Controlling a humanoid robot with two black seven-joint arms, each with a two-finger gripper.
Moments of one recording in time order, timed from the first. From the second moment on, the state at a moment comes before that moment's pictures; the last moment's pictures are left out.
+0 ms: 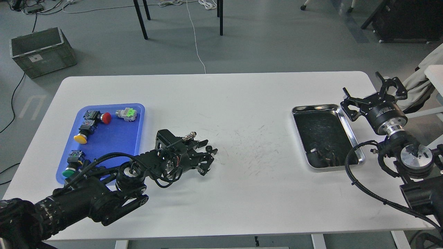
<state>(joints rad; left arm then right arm) -0.65 0.19 -0.32 -0.91 2.18 0.09 -0.13 0.45 -0.32 1.29 0.74 0.10 0.39 -0.05</state>
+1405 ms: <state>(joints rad) -0.59 0.67 -0.34 -1.00 1.67 0.18 -0.05 0.47 -0.32 1.29 0.75 0.10 0.38 -0.05</state>
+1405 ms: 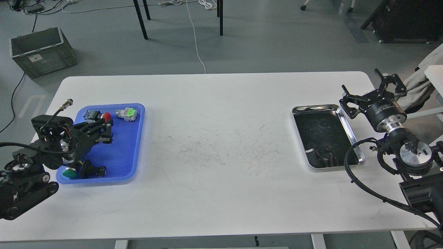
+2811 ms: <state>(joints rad) -0.91 0.43 -0.60 -0.73 0.70 0.14 -0.06 0.56 -0.33 1.20 0.76 0.09 0.37 -0.05</state>
